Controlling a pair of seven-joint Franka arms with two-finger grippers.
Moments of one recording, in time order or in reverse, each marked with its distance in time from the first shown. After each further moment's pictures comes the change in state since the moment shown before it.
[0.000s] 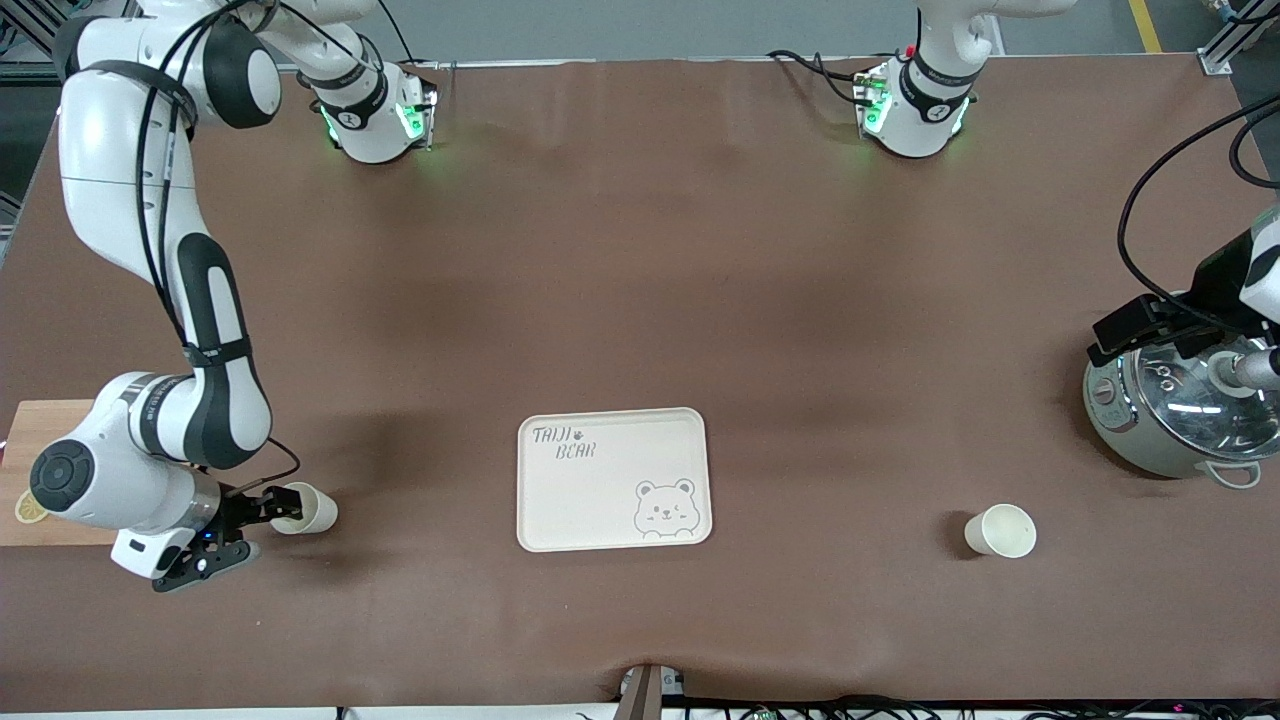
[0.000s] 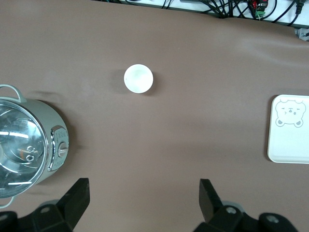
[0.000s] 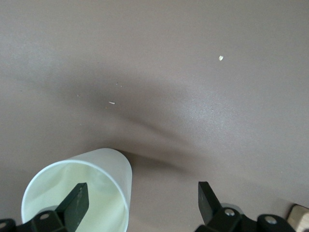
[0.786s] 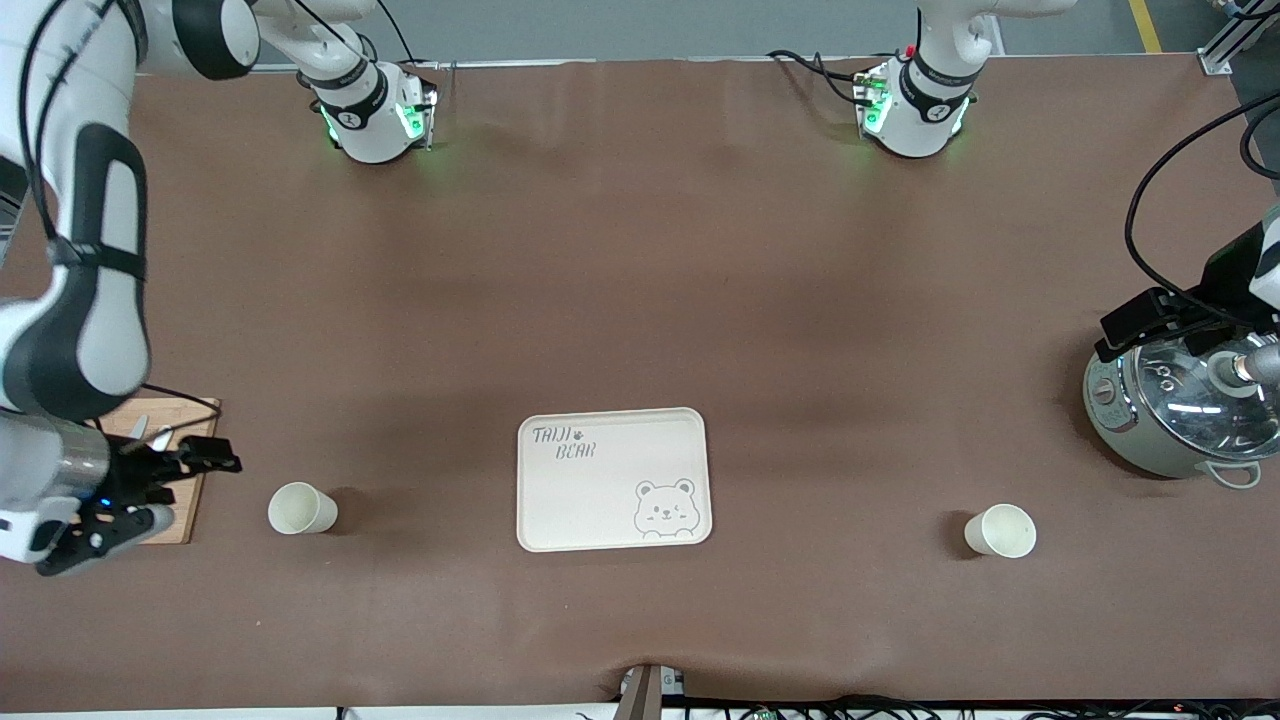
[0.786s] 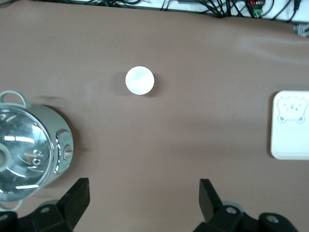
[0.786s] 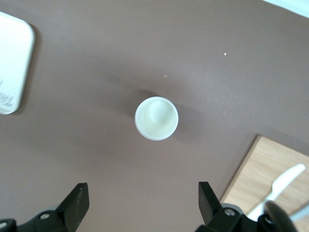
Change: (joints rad) left arm 0.003 0.000 0.001 0.012 0.011 -0.011 0.074; right arm -0.002 -0.226 -0.009 0.219 -0.001 -0.571 0.008
